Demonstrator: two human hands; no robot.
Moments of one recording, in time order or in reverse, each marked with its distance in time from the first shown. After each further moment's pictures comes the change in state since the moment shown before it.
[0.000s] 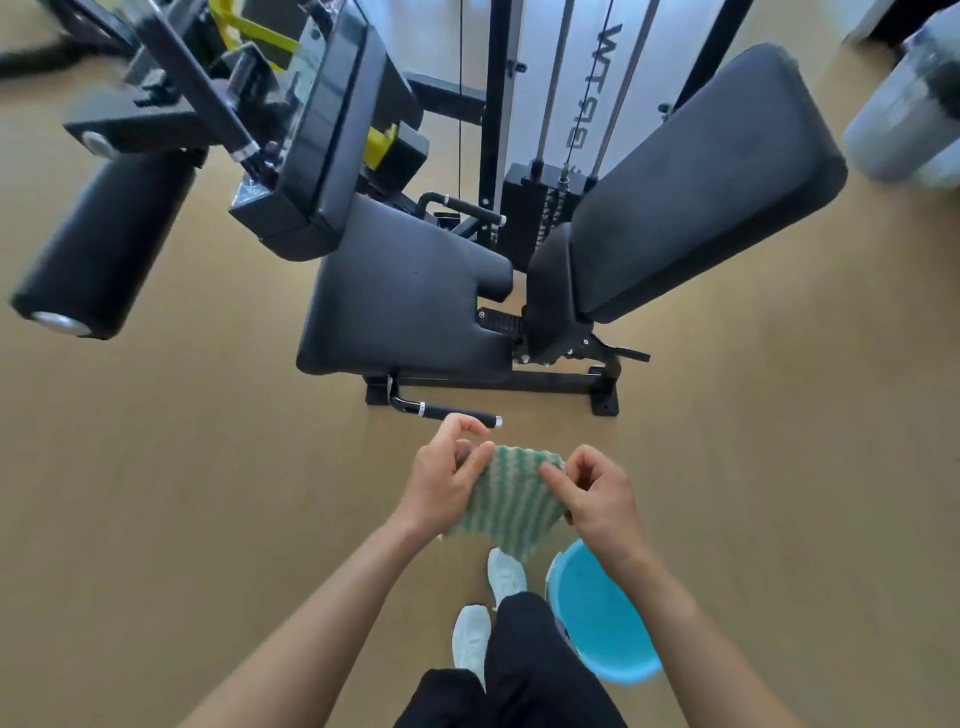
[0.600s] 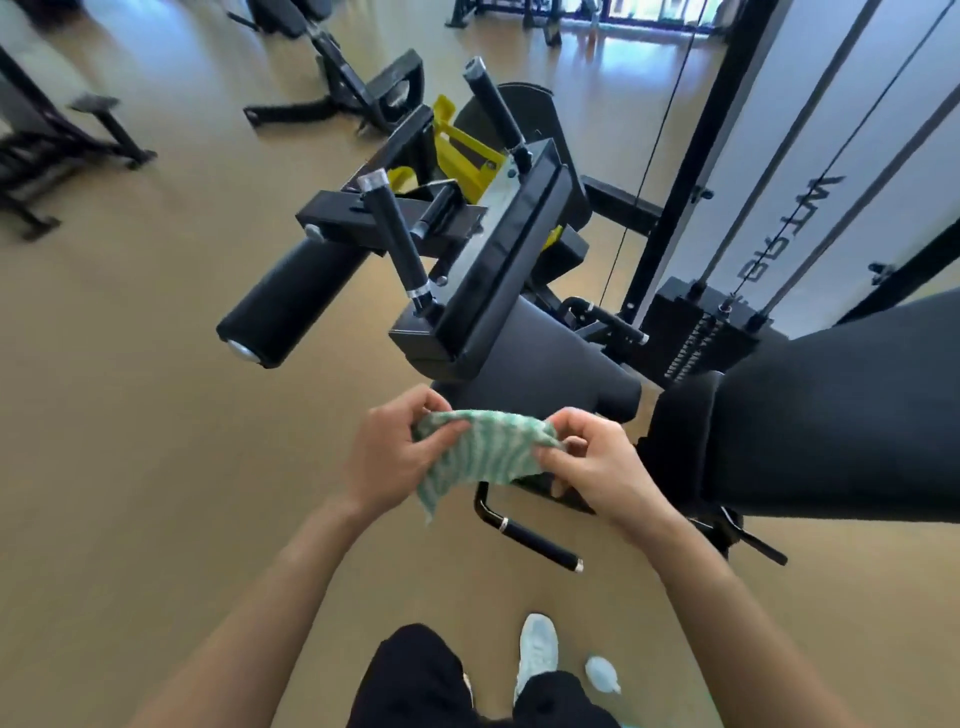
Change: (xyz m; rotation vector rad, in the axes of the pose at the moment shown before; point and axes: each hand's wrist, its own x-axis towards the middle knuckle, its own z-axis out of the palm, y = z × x) left_hand 0.089 0.105 -0.189 0.206 0.492 -0.006; right_hand 0.186 -0.204 0.083 -0.107 -0.599 -0.209
